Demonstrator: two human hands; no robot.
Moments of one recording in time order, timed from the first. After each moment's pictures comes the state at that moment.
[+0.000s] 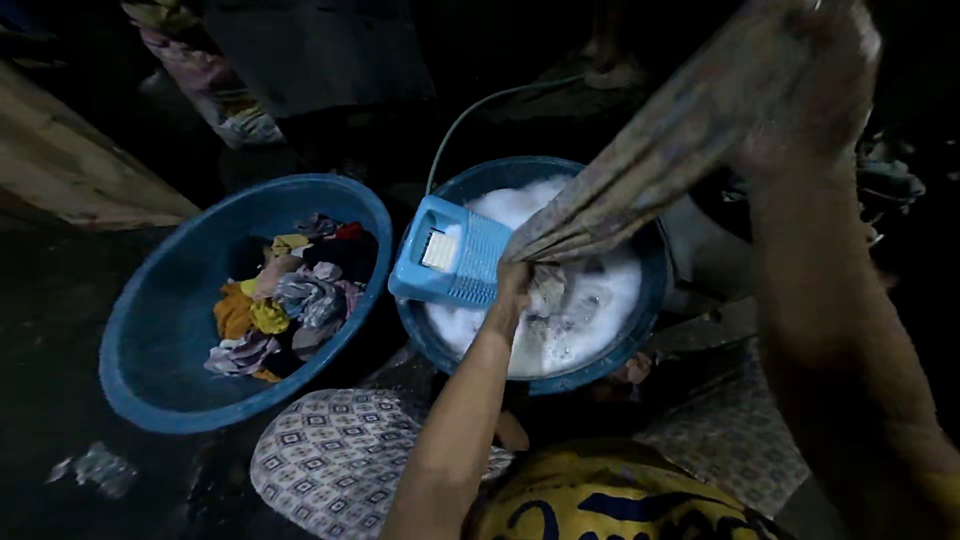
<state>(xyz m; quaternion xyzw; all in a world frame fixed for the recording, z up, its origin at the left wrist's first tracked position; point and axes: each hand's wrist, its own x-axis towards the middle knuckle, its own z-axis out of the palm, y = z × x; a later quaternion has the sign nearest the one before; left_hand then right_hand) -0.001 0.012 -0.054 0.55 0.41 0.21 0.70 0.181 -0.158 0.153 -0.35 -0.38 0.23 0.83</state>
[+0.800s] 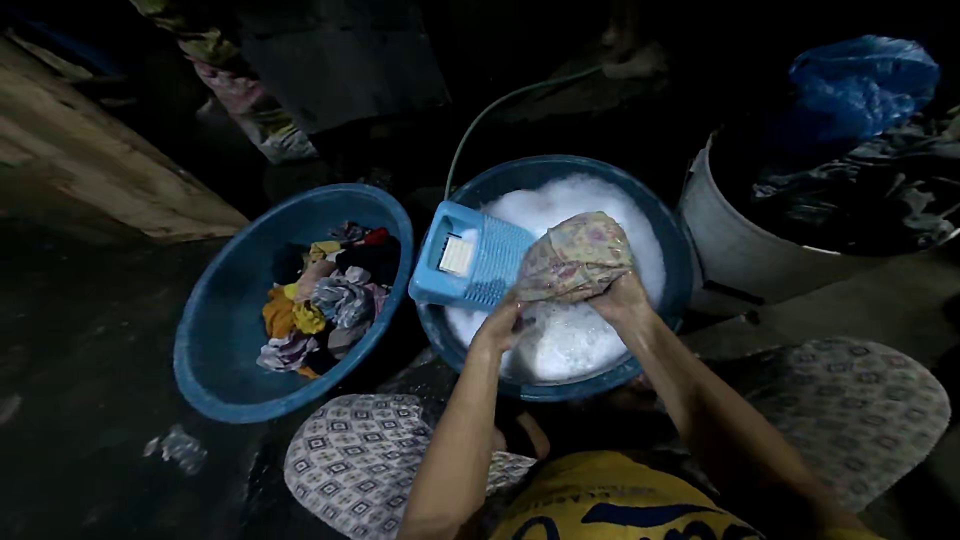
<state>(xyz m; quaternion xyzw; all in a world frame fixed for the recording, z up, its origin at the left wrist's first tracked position) -0.070 0.019 -0.080 0.46 0.33 0.12 0.81 0.079 -0.103 -0.042 -0.32 0.06 0.43 0.84</state>
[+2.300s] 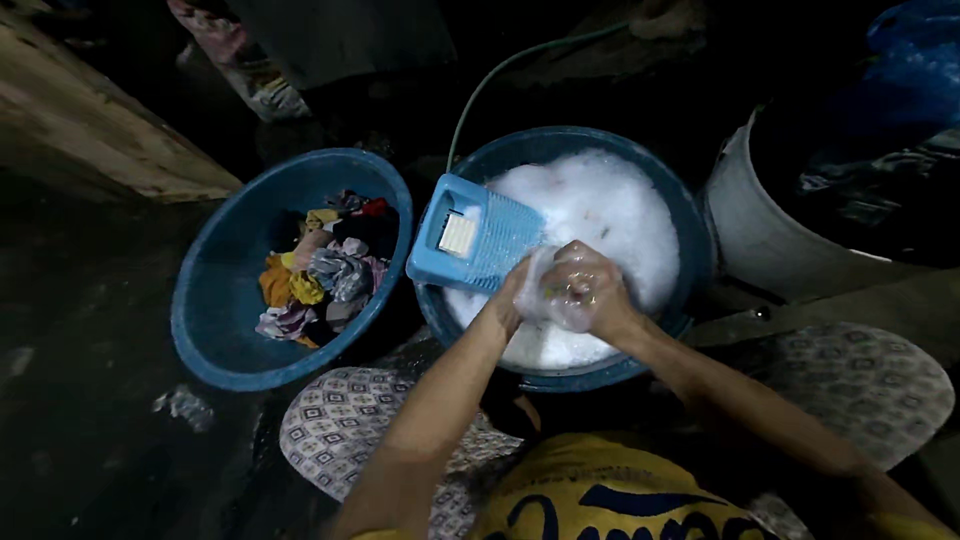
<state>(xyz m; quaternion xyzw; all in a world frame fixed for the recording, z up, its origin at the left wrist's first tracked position) -0.032 0.022 -0.058 0.50 0.27 0.08 0.82 0.057 -0.105 -0.039 -0.64 -0.58 0.01 0.50</state>
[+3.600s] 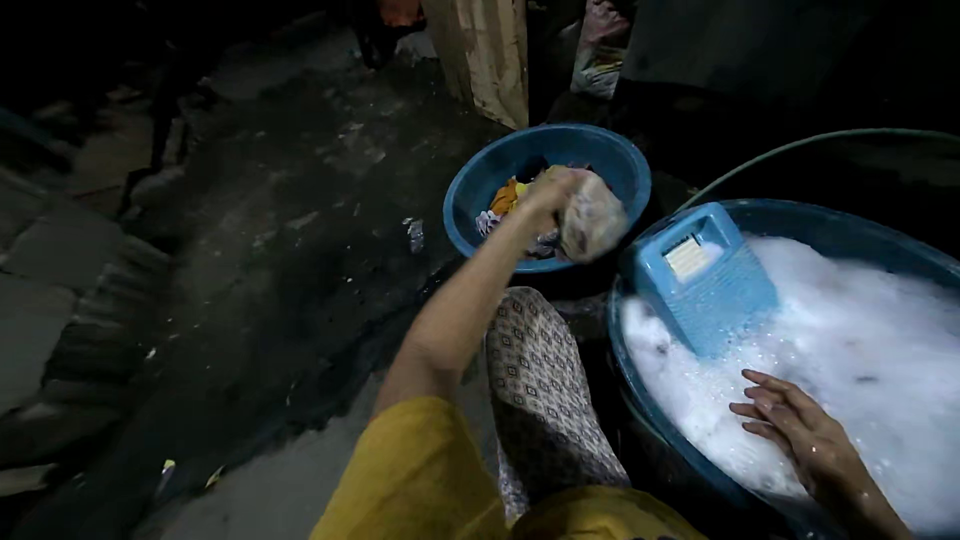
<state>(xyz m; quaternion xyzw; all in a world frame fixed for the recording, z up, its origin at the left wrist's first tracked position) -0.268 0.166 0.079 0.56 0.48 0.38 0.56 0.055 -0.107 -0.091 -0.62 -0.40 0.49 0.46</state>
